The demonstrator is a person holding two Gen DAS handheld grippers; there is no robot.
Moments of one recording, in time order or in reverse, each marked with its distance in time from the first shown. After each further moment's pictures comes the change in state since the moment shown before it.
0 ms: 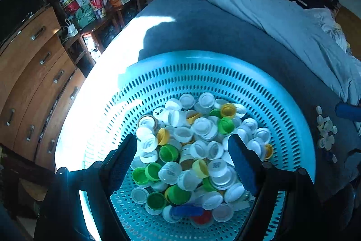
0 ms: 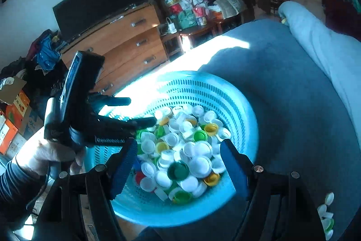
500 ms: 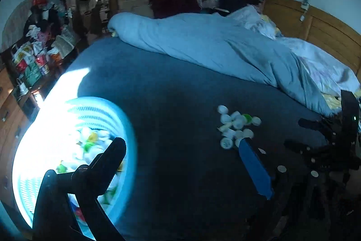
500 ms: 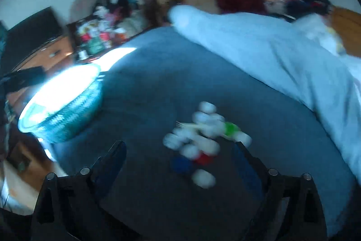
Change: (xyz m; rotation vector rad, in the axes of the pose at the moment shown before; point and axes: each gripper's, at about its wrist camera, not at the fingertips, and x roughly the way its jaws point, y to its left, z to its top) left arm -0.078 -0.214 -0.050 0.285 -0.201 -0.274; right arm -0.164 -0.130 -0.205 0.292 -0.137 -0.549
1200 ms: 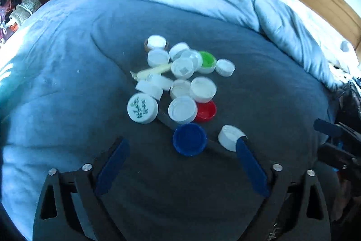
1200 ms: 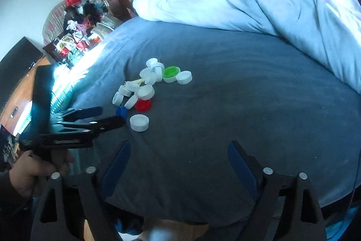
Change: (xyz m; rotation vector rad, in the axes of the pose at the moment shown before) left arm 0.184 -0.112 -0.052 -0.027 0.251 -0.163; right arm 0.016 -0.084 -0.076 0.223 0.087 0.082
